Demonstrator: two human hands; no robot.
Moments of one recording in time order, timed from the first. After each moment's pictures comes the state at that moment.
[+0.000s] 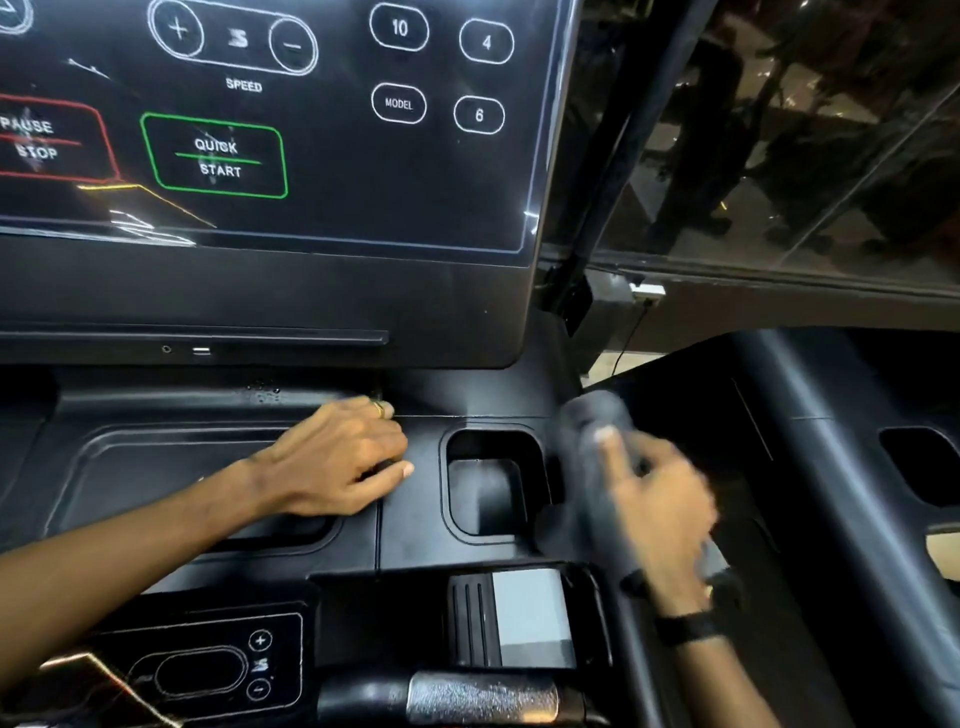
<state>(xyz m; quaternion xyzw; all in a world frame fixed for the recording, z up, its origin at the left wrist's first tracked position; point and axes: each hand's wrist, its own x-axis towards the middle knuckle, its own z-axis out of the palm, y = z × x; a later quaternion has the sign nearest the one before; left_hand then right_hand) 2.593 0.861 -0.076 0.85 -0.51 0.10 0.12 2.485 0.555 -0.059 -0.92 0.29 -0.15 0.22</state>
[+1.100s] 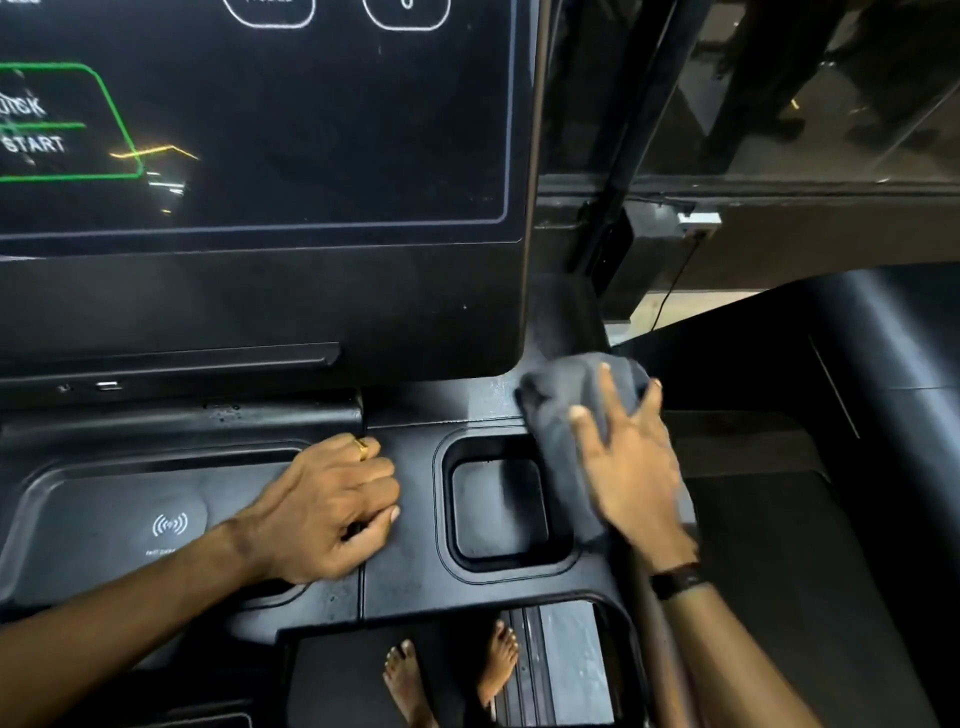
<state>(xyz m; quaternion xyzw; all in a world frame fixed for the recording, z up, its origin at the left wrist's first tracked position) 2.589 0.853 -0.109 0.85 -0.50 0.07 0.17 2.565 0.536 -0.137 -0.95 0.21 -0.01 0.22</state>
